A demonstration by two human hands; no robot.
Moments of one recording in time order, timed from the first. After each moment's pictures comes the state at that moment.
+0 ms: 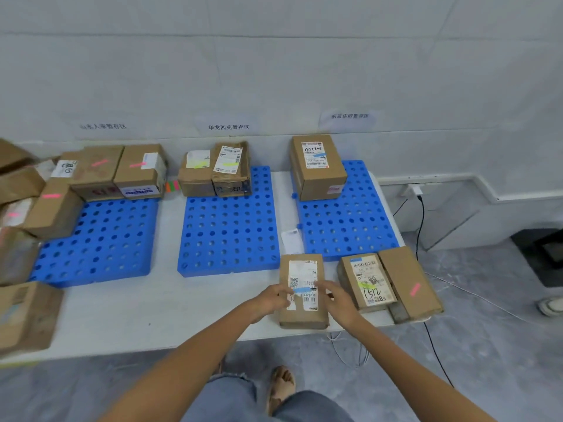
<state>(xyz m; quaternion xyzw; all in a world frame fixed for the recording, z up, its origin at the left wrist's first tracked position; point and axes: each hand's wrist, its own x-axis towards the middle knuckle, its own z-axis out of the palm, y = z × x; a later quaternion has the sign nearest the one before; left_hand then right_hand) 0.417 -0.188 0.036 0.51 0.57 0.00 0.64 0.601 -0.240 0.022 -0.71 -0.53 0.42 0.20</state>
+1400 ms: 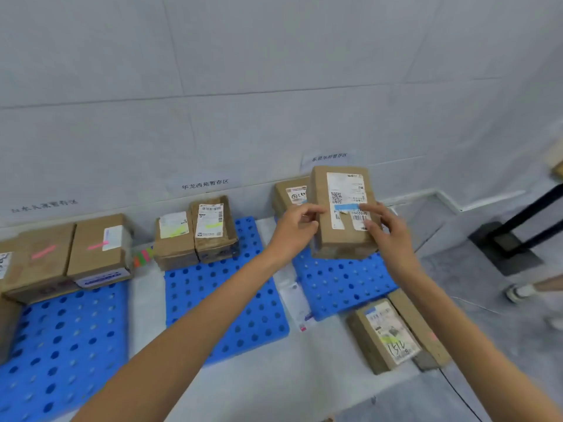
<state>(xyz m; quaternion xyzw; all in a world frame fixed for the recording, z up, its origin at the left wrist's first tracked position) 0.449 0.017 0.201 0.69 0.37 0.32 0.53 0.632 -0.069 0.193 -0.67 -0.44 0.24 0.55</state>
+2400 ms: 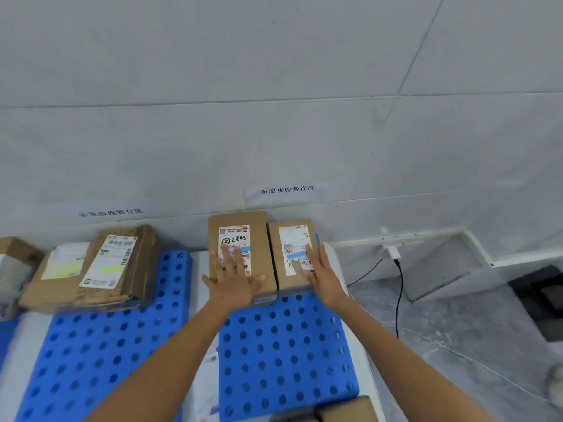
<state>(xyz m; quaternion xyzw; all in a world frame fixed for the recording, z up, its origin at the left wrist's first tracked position) 0.628 0.150 0.043 0.69 0.66 -0.14 0.27 0.853 0.125 -0.011 -0.65 -0.64 0.33 0.24</state>
